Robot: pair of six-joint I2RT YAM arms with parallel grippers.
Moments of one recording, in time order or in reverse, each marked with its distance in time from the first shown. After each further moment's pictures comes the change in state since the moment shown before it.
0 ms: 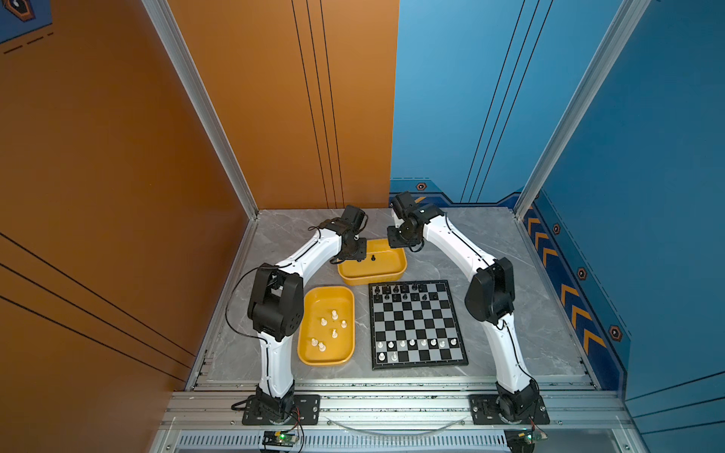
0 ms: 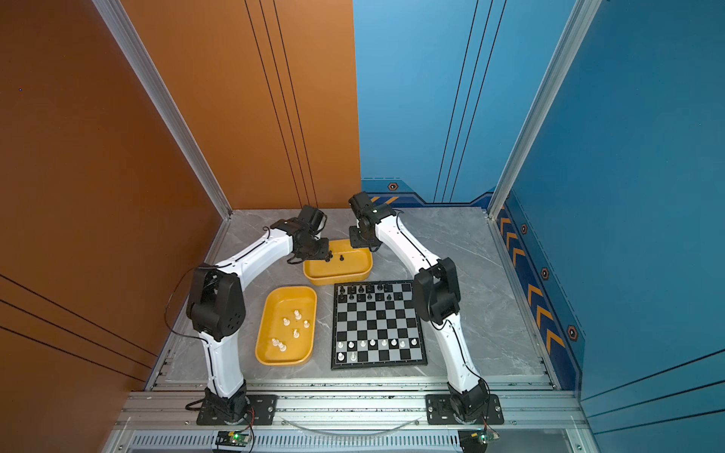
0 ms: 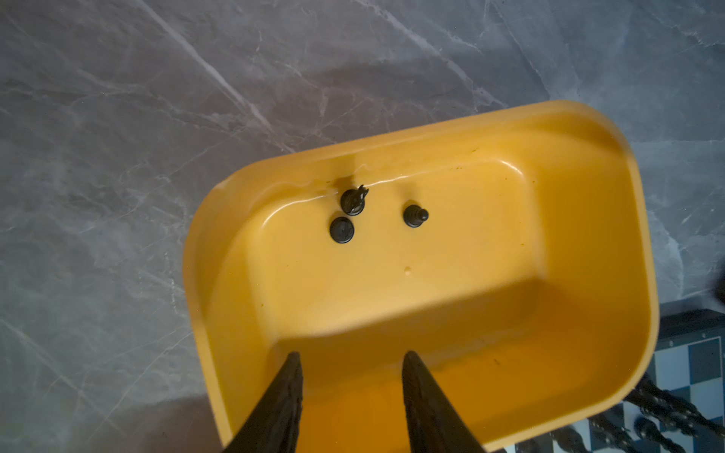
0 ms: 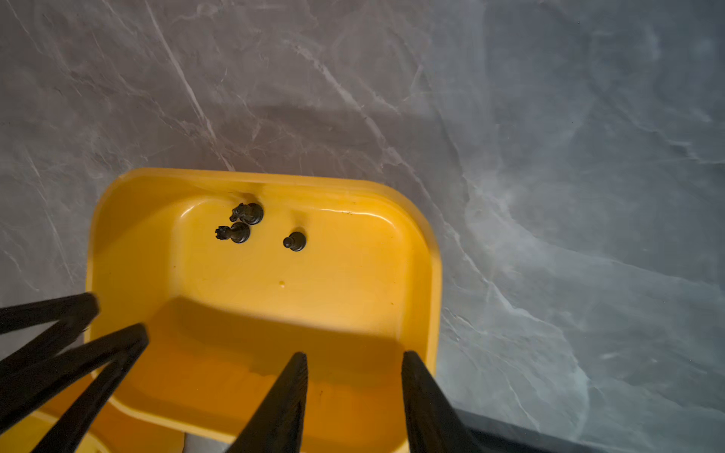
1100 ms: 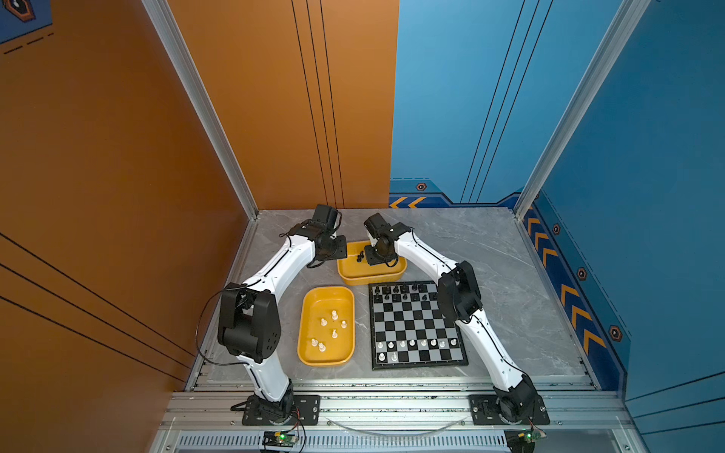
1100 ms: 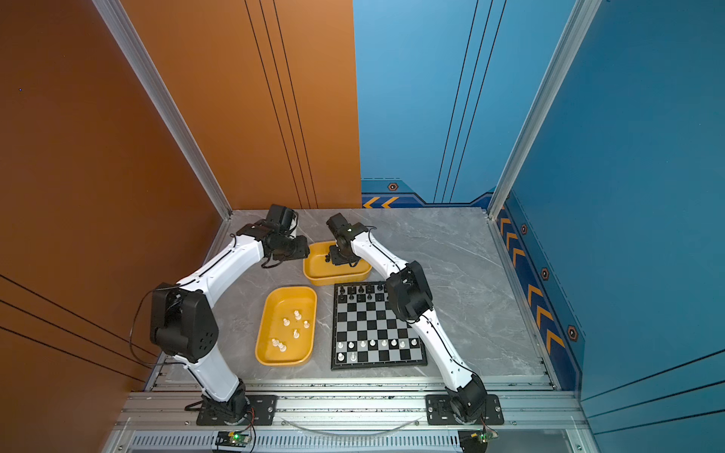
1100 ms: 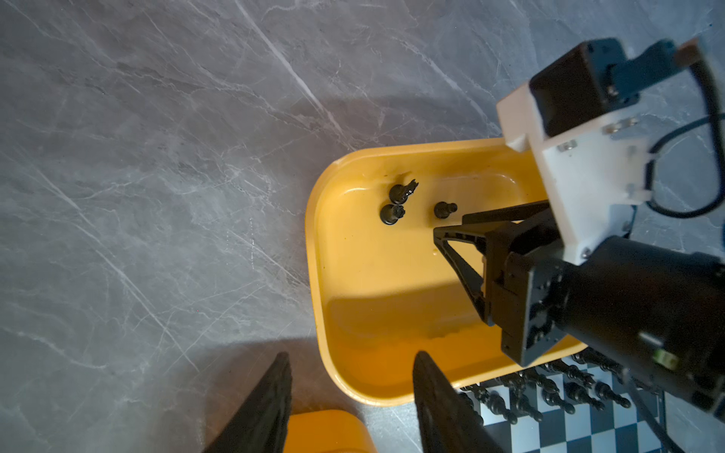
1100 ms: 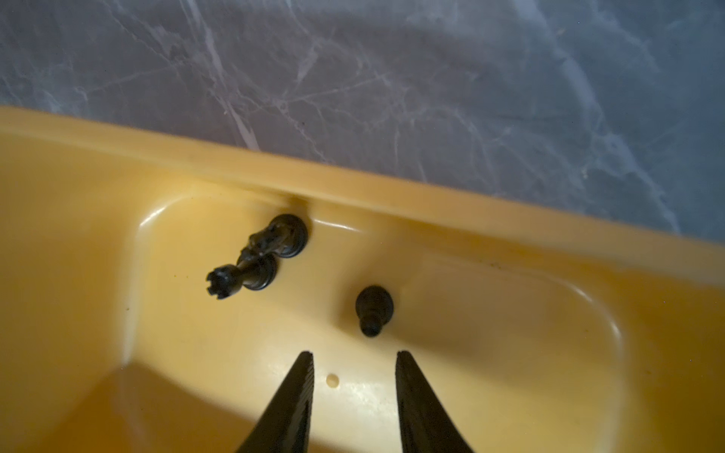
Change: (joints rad) left arm 0.106 -0.206 -0.167 0.047 0.072 -0.004; right arm 0.087 0.260 0.153 0.083 -0.017 -0.011
